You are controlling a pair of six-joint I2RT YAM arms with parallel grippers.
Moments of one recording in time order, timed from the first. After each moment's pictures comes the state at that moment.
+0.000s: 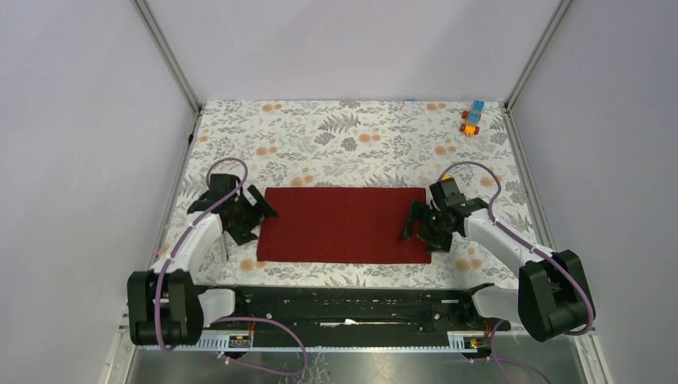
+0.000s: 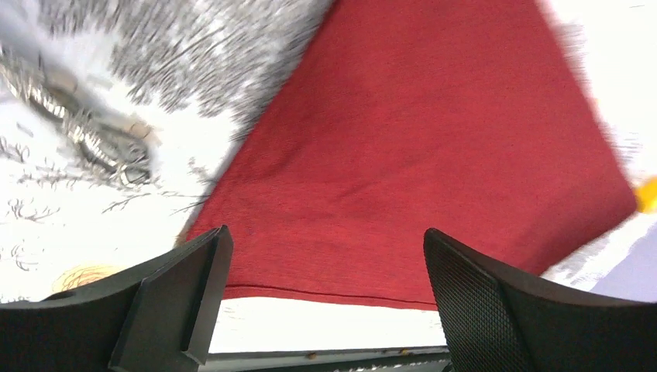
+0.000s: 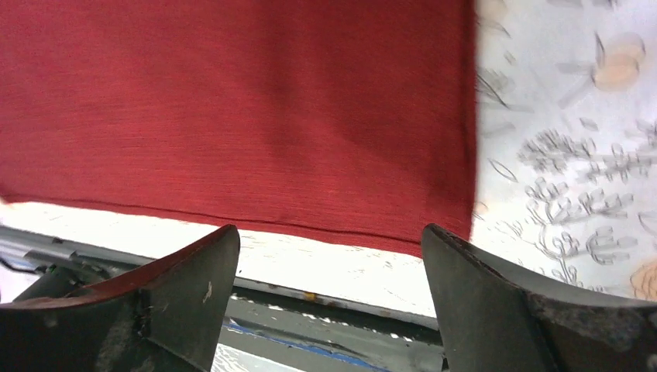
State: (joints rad) left arm 0.01 1.22 0.65 -0.60 0.23 -0.75; right arm 0.34 1.27 0.63 -0.63 -0.22 0.68
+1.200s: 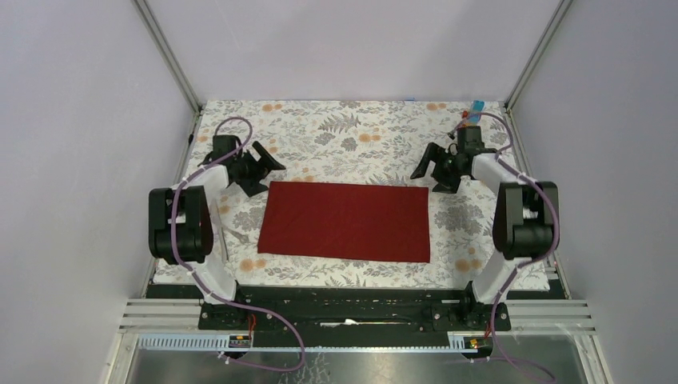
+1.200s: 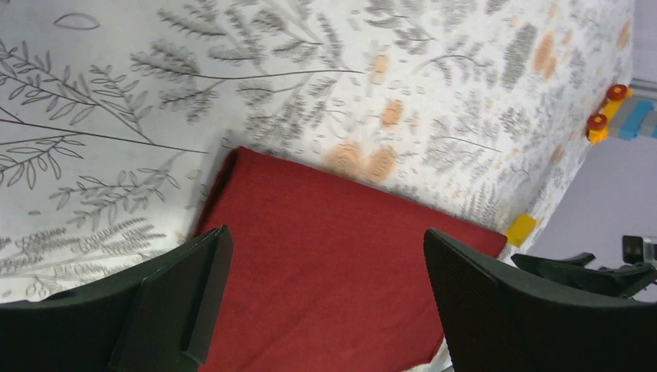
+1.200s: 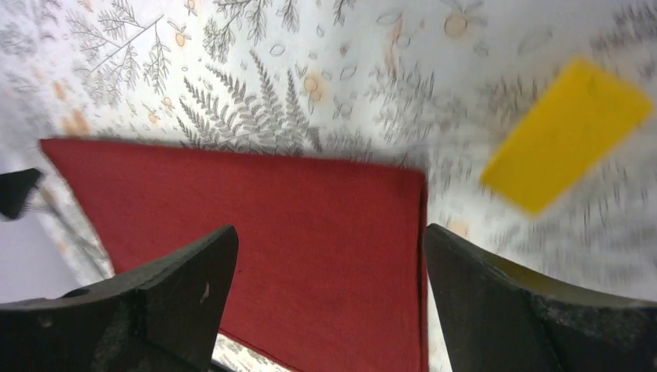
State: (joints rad) left arm 0.07 1.74 1.00 -0.18 0.44 -0.75; right arm -0.01 1.83 1.14 -0.38 -0.49 0.43
